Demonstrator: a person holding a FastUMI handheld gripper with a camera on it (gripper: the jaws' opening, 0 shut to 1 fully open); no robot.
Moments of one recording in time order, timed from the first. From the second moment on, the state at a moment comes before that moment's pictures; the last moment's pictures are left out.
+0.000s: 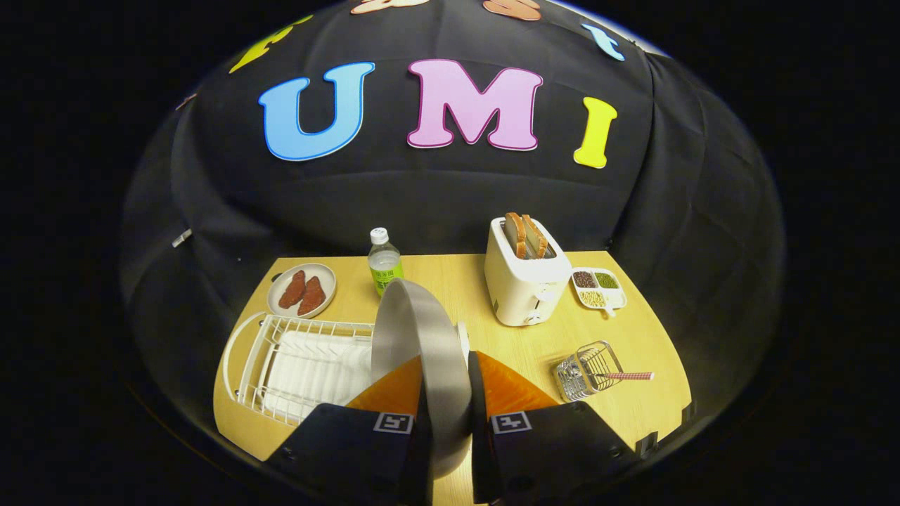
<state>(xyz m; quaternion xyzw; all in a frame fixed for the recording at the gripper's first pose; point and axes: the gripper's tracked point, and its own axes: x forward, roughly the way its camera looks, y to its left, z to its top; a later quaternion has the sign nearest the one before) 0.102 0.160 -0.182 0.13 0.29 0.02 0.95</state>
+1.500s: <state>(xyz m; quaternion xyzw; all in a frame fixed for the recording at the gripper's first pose) -0.091 0.030 -0.378 0.33 0.44 0.05 0.84</state>
